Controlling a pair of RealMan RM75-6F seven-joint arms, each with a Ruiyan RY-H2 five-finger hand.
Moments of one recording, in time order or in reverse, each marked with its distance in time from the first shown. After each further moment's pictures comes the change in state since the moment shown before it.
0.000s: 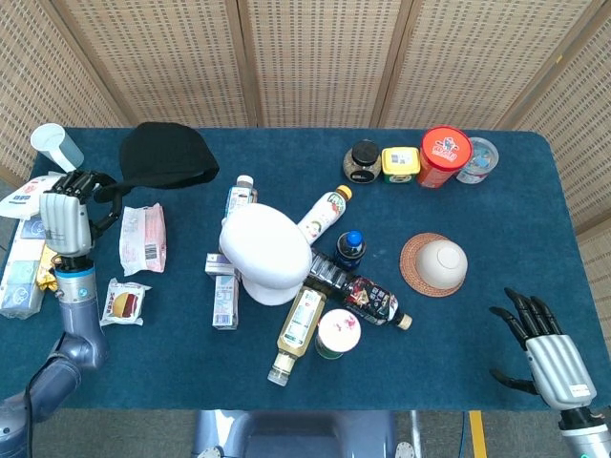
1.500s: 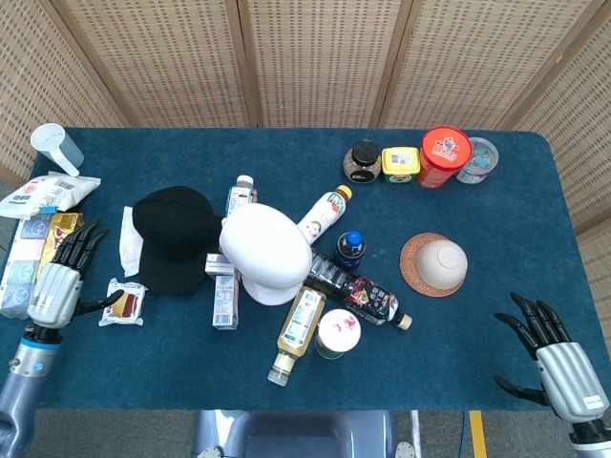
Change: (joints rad) left arm 0.318 0.375 0.356 -0.491 0.175 0.004 0.009; right arm -0.025 0.042 -0.023 -0.003 -0.066 0.083 0.081
